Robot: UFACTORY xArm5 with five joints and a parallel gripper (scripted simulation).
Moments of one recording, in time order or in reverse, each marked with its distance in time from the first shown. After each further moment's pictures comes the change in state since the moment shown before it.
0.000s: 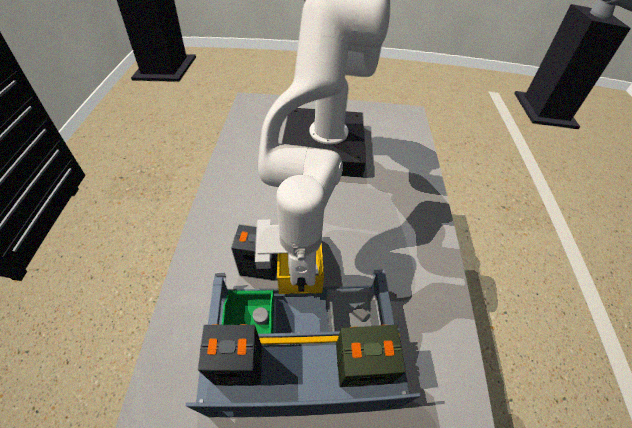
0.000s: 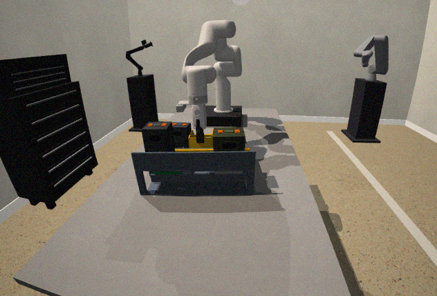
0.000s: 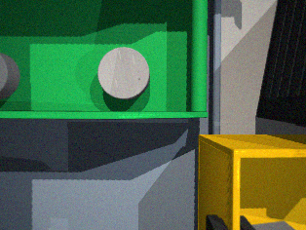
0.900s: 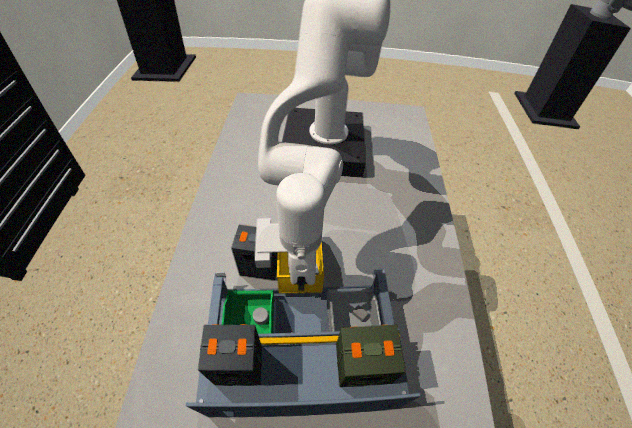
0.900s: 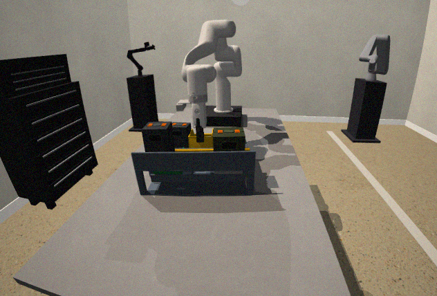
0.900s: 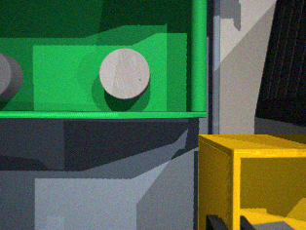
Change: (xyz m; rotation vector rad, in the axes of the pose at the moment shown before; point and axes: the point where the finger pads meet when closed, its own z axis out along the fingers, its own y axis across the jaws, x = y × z) arm 0.000 0.000 -0.004 0.002 0.000 0.000
